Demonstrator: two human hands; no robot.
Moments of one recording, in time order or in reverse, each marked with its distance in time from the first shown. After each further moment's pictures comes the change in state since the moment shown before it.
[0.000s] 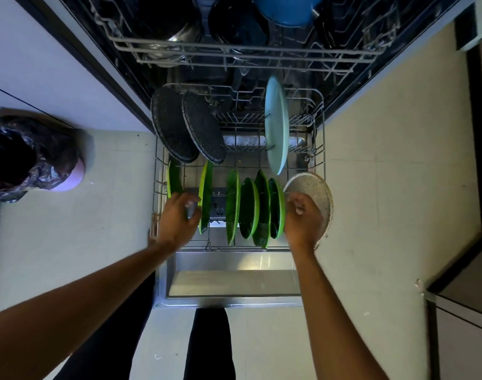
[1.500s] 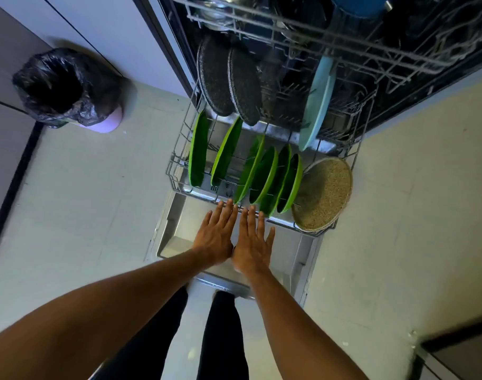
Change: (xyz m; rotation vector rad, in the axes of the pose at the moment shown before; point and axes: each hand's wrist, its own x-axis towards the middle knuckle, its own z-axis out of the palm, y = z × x) left_hand -0.068 0.045 0.104 0.611 -0.481 -0.132; right_hand -0.058 0.068 0.035 -1.083 -0.925 -0.455
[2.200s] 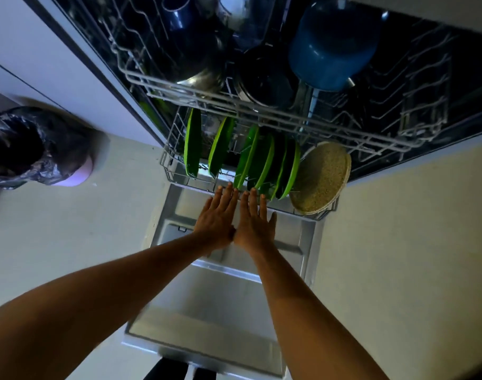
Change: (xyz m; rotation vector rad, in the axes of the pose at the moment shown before) left_hand 0.165 0.000 -0.125 -0.053 0.191 0.081; right_hand 0.150 0.017 -0.155 0.009 0.075 0.005
